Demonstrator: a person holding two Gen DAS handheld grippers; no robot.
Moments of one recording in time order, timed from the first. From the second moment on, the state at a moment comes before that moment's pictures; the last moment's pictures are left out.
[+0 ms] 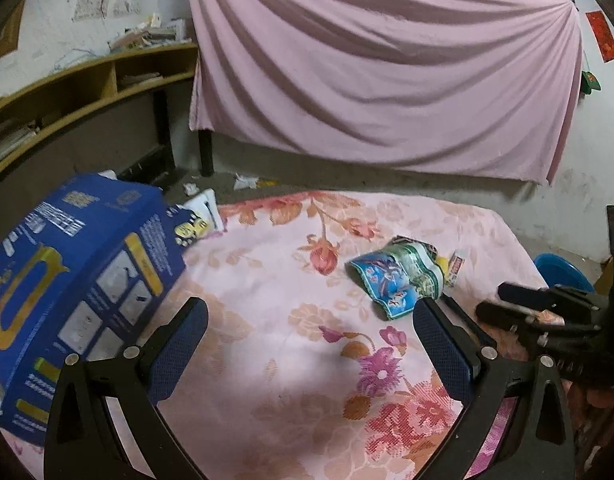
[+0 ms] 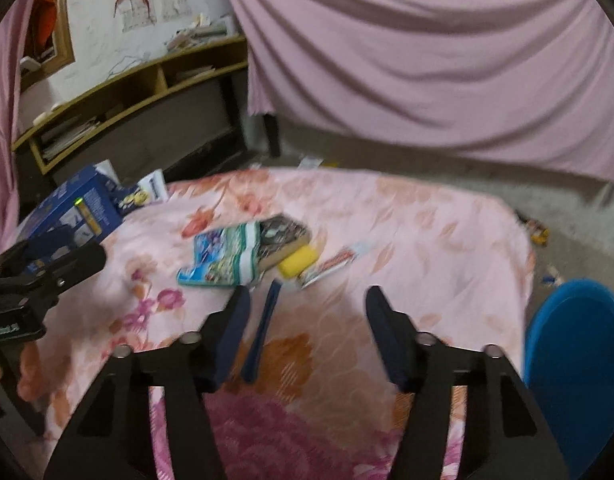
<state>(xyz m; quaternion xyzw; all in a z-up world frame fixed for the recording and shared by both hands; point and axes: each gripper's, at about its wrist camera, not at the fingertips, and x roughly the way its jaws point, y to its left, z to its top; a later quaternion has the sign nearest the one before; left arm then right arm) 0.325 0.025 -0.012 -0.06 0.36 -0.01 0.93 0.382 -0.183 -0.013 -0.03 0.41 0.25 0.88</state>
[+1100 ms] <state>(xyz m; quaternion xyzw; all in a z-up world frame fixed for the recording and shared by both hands) 0.399 -0.043 -0.042 -0.04 0.44 -0.09 0.89 0.378 -0.219 -0.023 -0.08 0.44 0.23 0.86</state>
